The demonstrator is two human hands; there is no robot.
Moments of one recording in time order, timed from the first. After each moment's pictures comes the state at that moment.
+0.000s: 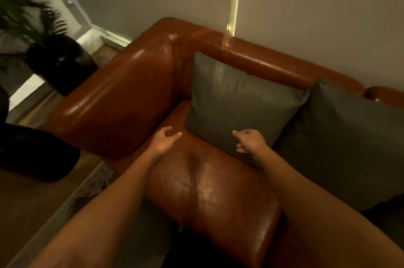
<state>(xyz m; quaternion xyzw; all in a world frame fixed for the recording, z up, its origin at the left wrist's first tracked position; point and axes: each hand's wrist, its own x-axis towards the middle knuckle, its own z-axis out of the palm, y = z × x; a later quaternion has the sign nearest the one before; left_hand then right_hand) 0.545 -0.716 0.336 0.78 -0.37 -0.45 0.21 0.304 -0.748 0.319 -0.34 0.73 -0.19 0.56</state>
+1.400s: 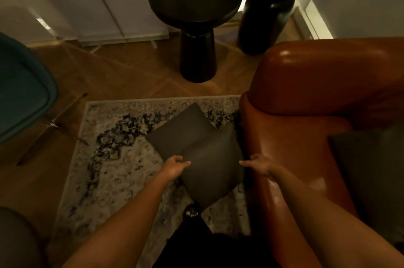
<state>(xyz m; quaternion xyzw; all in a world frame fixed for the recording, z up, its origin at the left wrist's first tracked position) 0.743 -0.242 0.285 0.80 0.13 -0.43 0.41 0.626 -0.475 0.304 -0.67 0.45 0.31 0.50</state>
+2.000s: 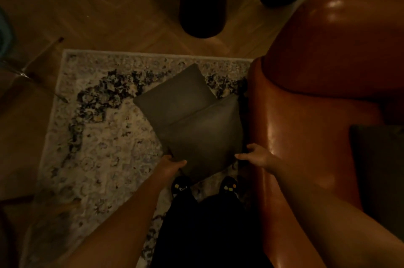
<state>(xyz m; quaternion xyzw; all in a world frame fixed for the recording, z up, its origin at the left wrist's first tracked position) 0.736 -0.256 0.166 0.72 0.28 -0.48 0.42 0.656 -0.508 0.180 -0.66 0.45 0.38 0.47</state>
